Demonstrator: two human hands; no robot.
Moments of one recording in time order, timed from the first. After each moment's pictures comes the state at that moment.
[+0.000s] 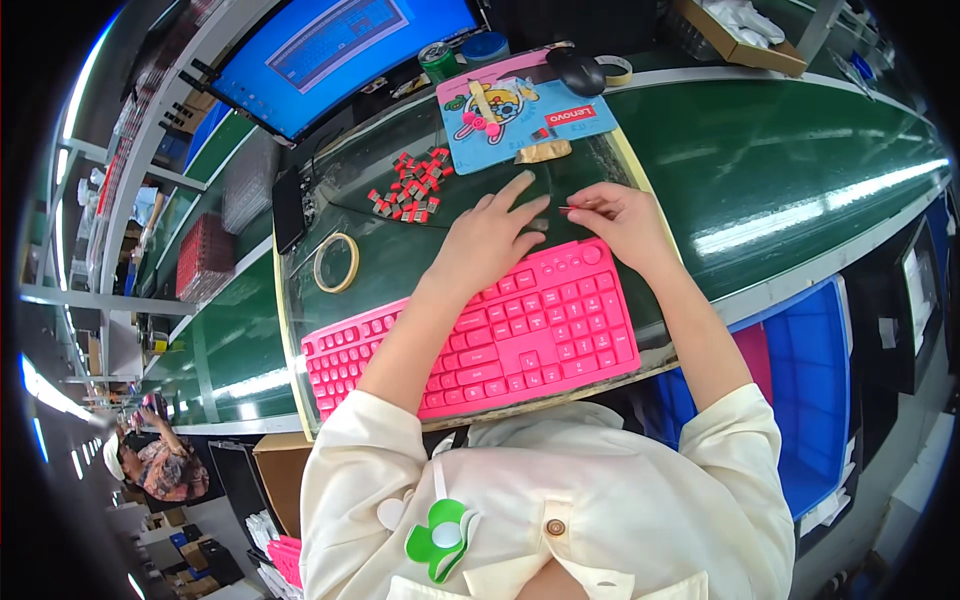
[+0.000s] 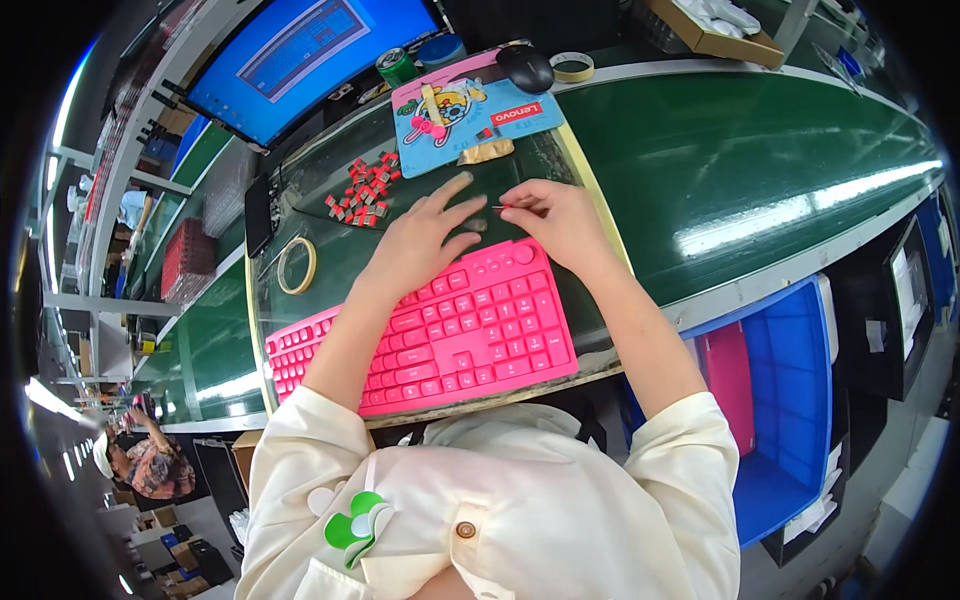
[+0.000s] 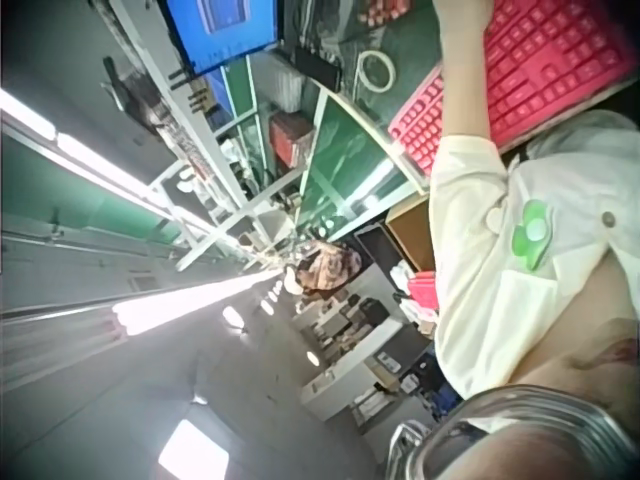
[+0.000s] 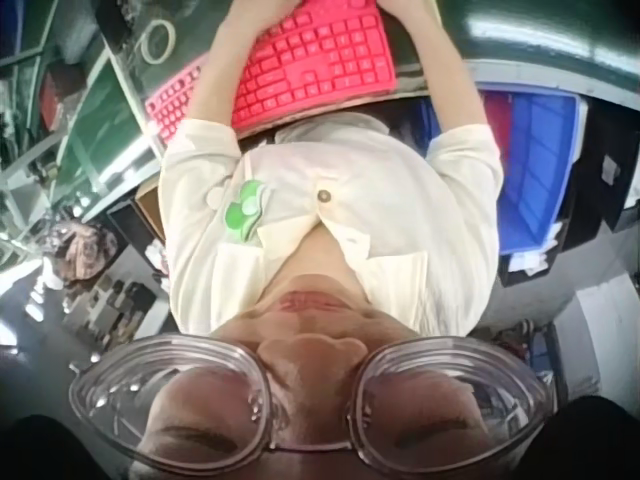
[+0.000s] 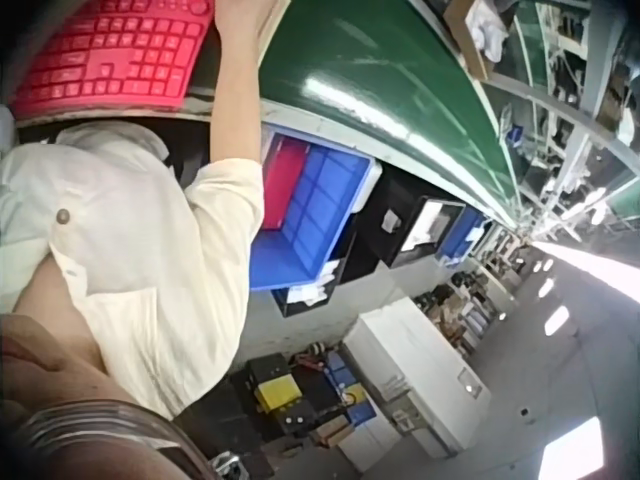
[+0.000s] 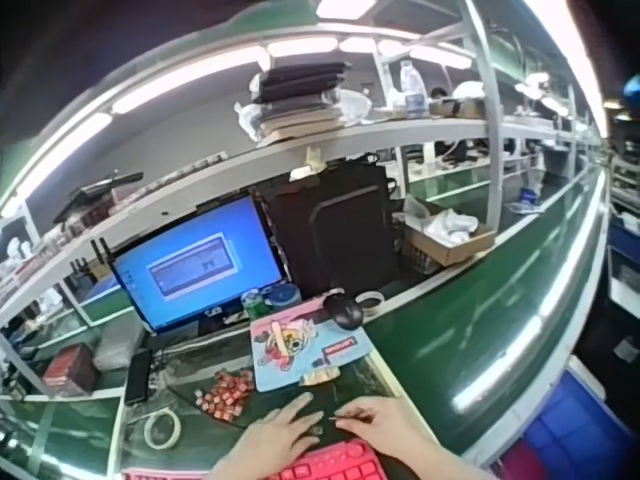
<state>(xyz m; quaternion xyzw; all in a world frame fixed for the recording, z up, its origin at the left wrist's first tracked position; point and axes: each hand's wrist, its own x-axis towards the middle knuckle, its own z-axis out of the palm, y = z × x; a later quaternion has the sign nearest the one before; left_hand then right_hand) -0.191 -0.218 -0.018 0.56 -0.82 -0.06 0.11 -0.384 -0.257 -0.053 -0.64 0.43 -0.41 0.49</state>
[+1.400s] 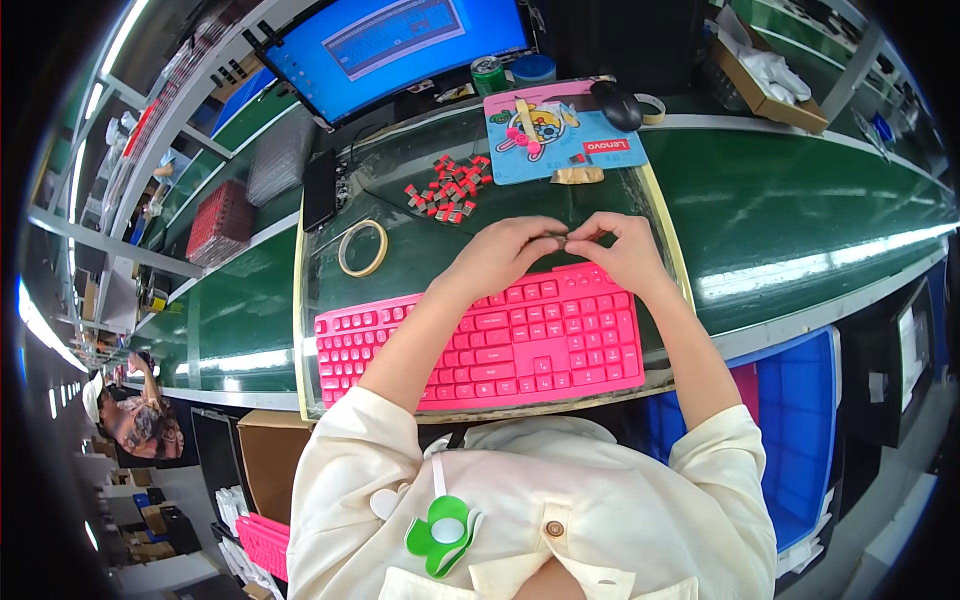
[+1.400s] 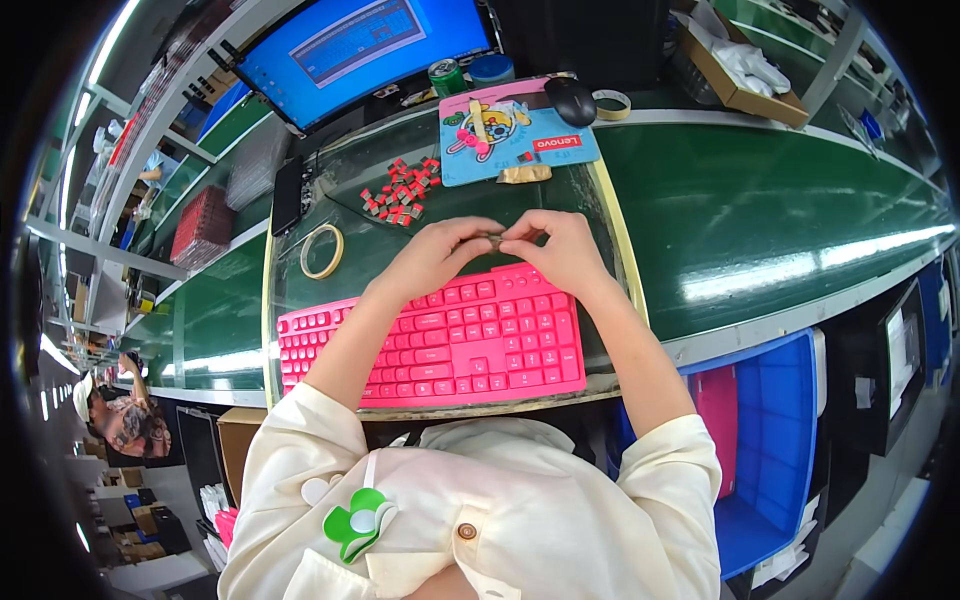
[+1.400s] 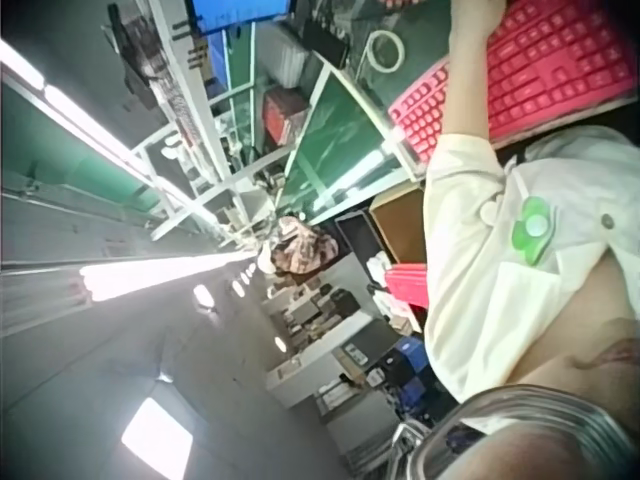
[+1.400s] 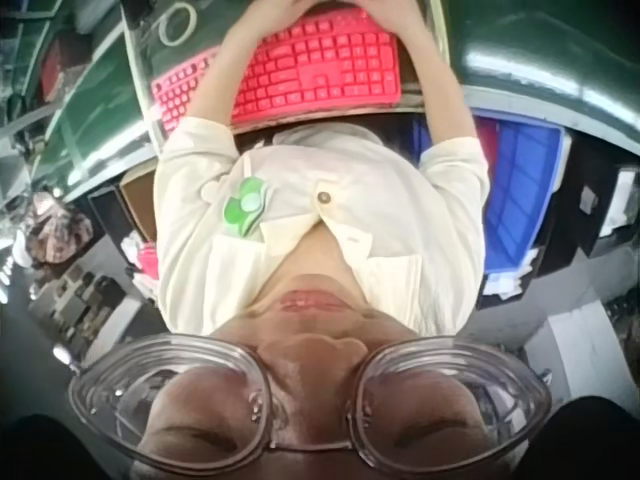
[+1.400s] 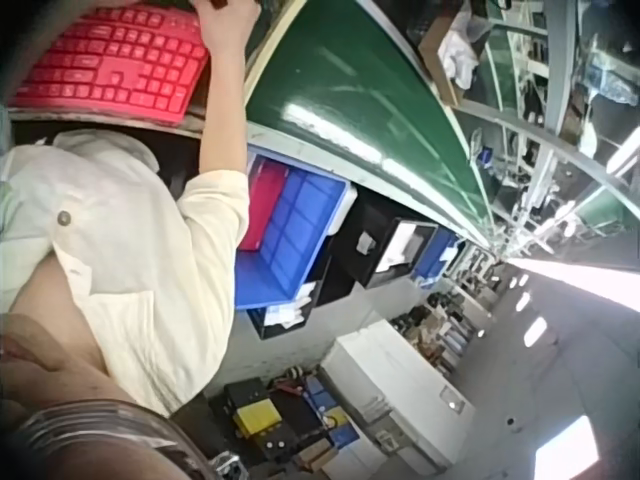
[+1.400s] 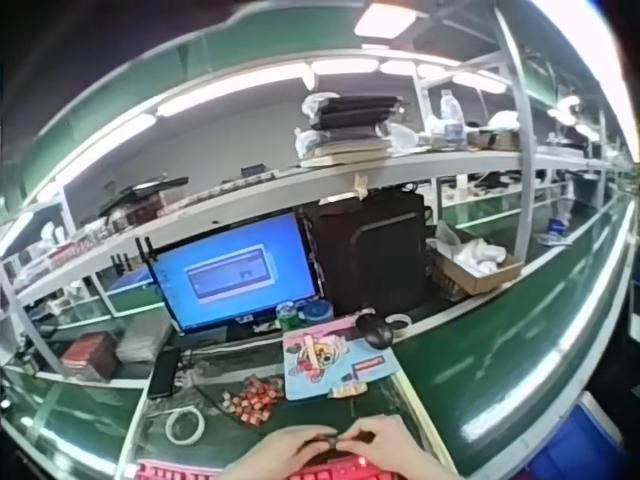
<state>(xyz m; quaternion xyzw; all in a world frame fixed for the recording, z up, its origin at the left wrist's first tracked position) -0.166 -0.212 -0.016 0.52 -0.78 -0.25 0.24 -0.368 -0.256 -0.041 -0.75 0.34 -0.37 0.44</state>
